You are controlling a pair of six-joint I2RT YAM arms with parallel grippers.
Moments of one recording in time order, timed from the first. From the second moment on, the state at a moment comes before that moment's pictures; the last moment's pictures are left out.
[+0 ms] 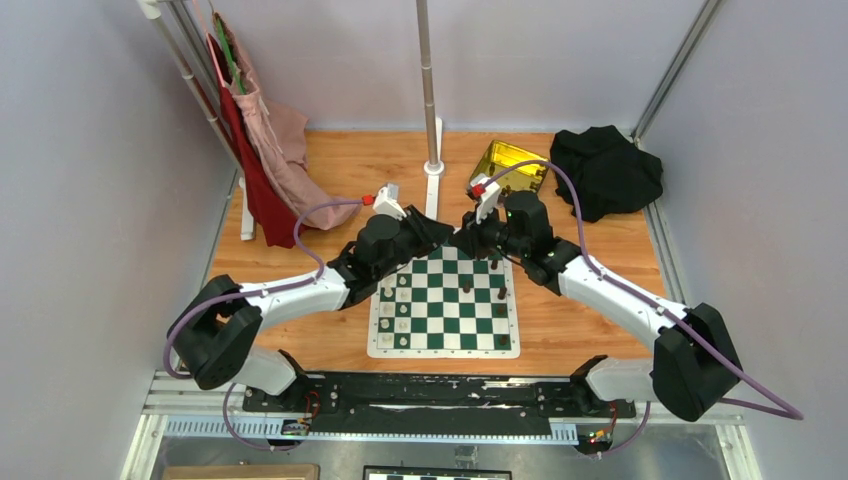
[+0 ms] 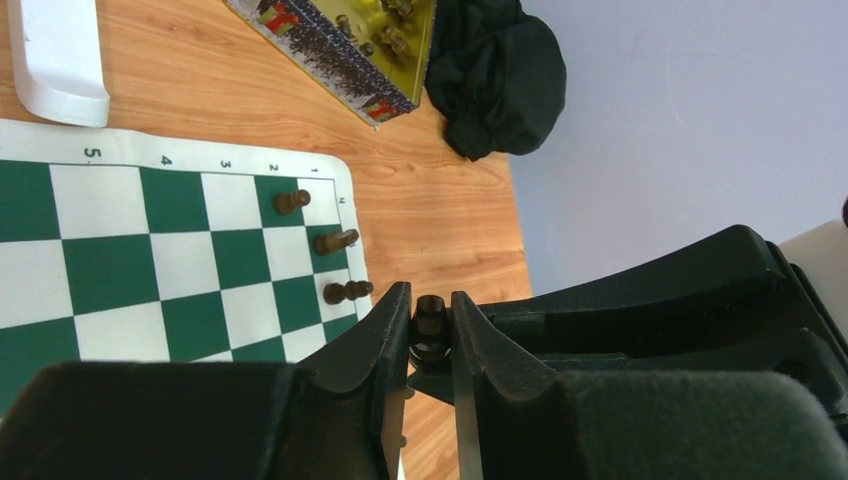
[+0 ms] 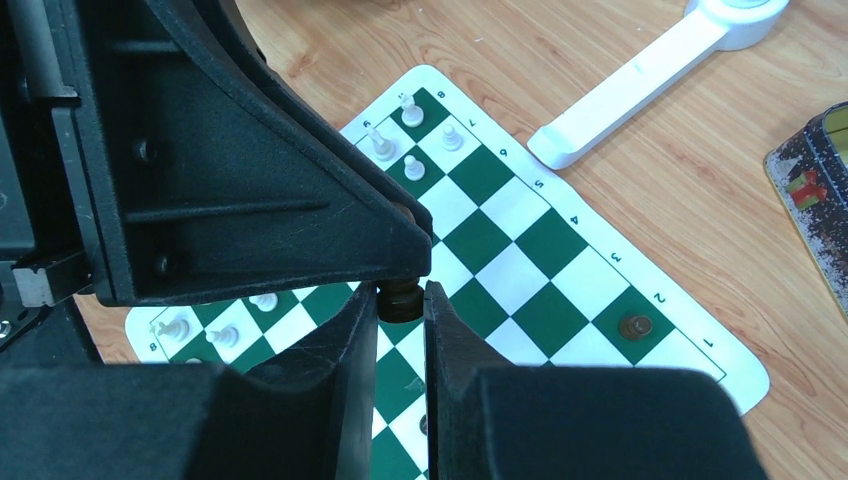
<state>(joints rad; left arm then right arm) -0.78 1.42 0.70 0.52 -0.12 -1.02 0.61 1.27 0.82 0.06 -0.33 0.04</state>
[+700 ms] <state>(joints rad) -0.79 1.37 0.69 0.53 -0.12 -0.89 0.61 1.26 0.82 0.05 -0.33 0.03</state>
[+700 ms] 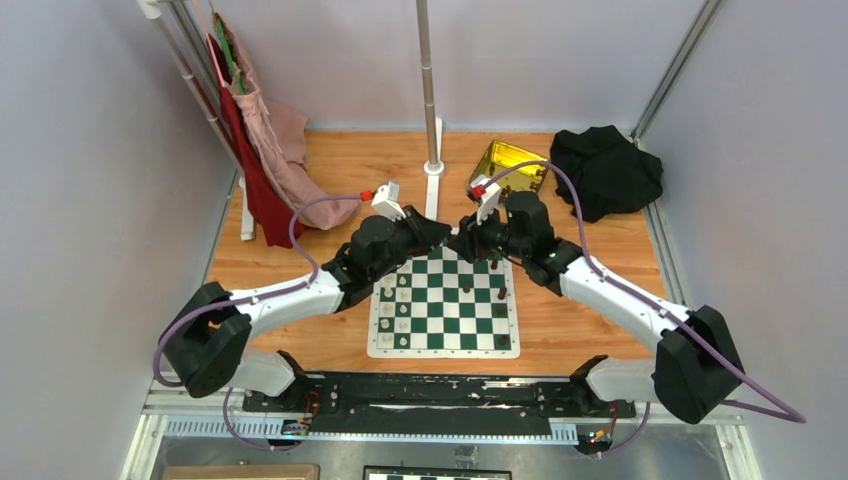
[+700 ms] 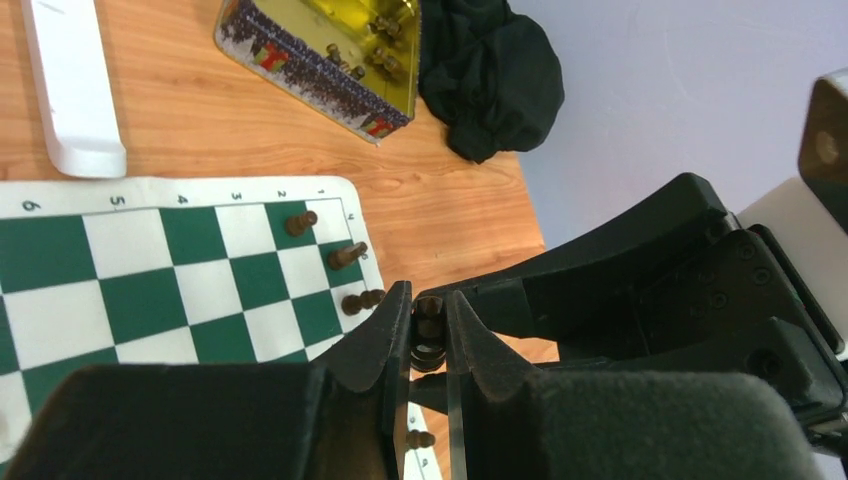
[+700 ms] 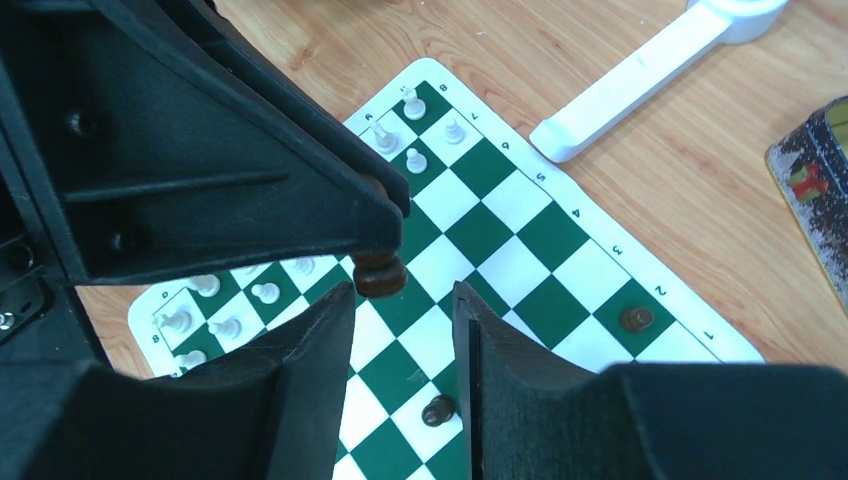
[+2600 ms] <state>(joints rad) -1.34 1.84 0.52 1.19 -0.43 -0.15 0.62 0.75 0.52 0.10 0.46 0.07</state>
